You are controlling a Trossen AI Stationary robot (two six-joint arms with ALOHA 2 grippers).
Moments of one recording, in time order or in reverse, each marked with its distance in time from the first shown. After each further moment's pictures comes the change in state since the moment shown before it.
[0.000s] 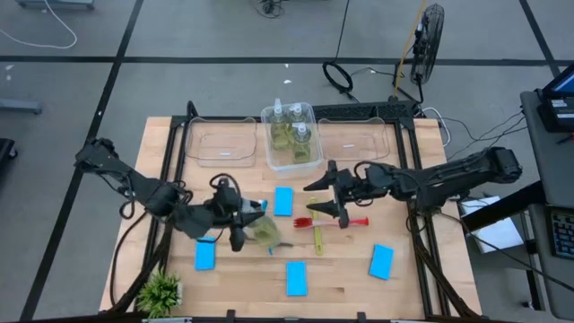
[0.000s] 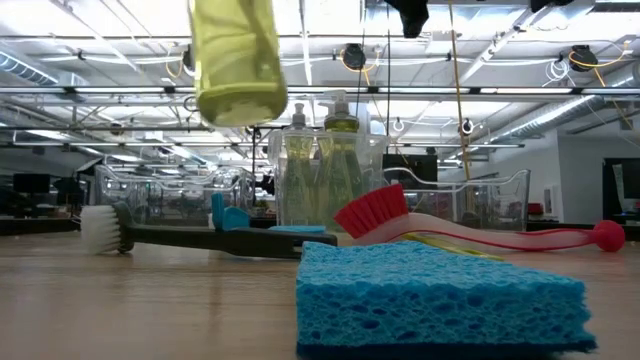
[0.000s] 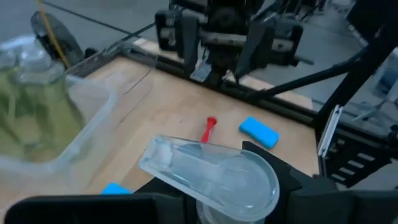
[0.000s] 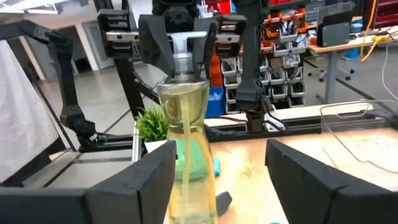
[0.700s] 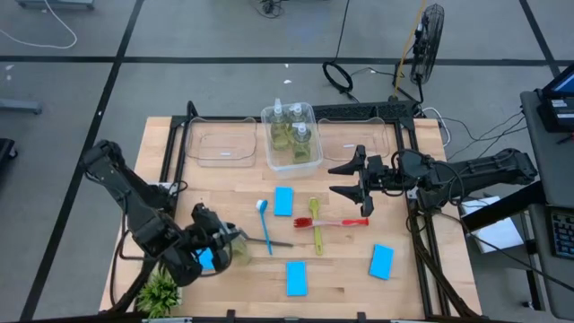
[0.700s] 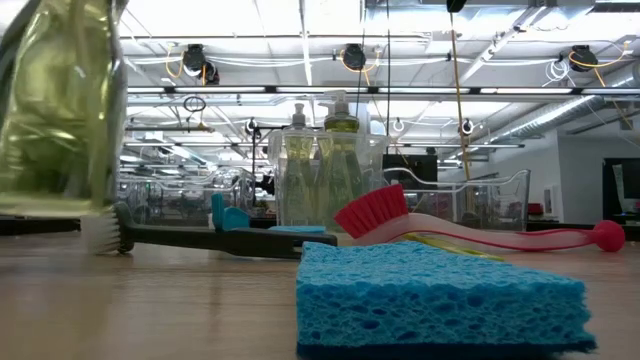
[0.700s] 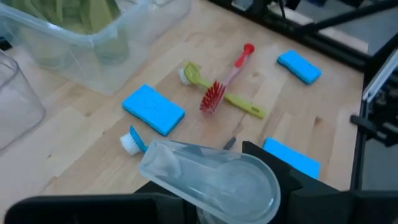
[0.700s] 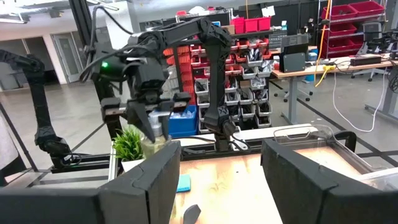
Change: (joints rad) left arm -0.279 0.084 -0.002 -0.521 -0.158 -0.645; right arm 0.000 -0.291 0.001 -0.239 0.135 -0.061
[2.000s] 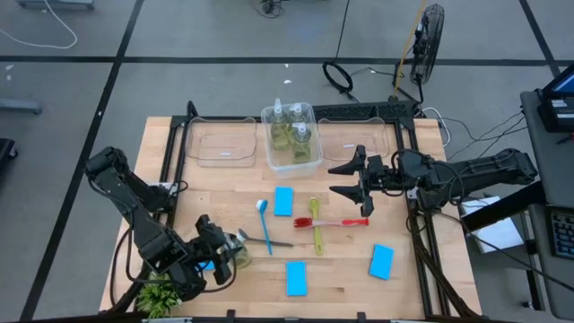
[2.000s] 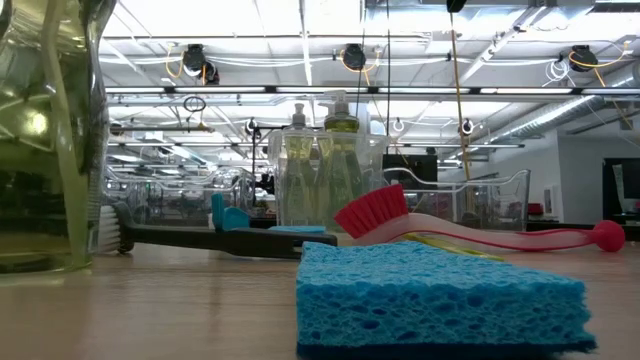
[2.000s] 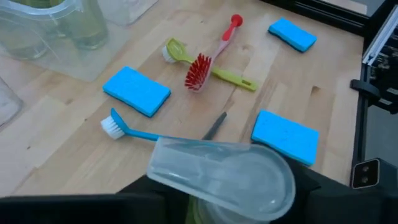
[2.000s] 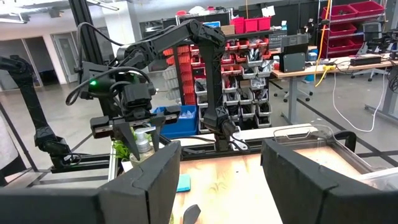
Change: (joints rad) left arm -0.050 0.115 0.003 -0.020 0.056 -0.017; right arm 0.000 -0.001 0.000 -0.001 0.000 0.000
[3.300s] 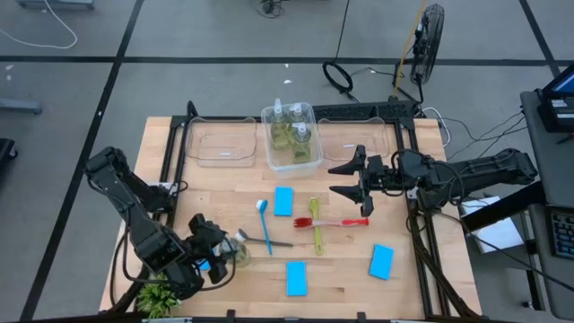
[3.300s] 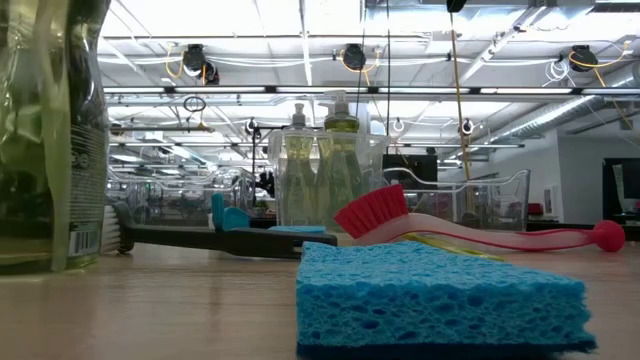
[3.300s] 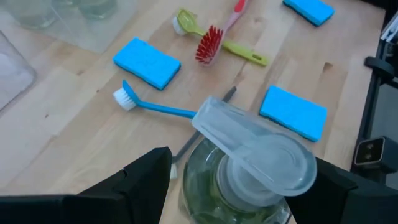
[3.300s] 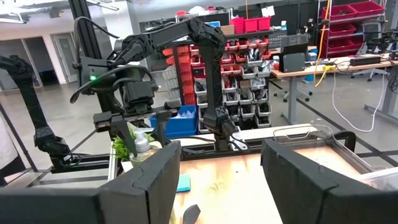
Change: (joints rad) left arm 0.000 0.000 0.072 -0.157 0.097 -0.081; right arm 0.000 0.000 0.000 0.000 0.001 0.000
